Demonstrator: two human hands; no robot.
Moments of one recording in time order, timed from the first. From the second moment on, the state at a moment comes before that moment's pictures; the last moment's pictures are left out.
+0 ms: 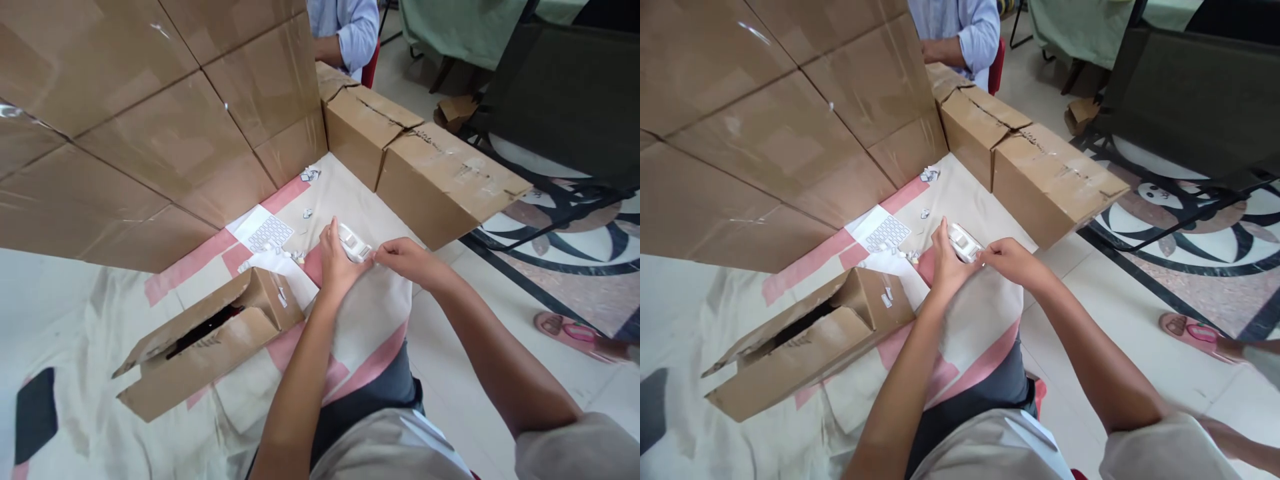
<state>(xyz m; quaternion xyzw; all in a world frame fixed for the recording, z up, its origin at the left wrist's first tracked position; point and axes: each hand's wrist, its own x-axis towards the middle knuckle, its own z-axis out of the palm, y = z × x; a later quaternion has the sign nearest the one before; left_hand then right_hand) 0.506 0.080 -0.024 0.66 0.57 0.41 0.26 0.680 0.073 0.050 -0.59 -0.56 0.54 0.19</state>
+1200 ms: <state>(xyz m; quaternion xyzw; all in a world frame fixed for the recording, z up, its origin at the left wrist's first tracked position) 0.442 -0.029 0.057 0.55 0.40 0.53 0.50 0.610 -0.011 0.126 -0.24 -0.70 0.53 0.43</state>
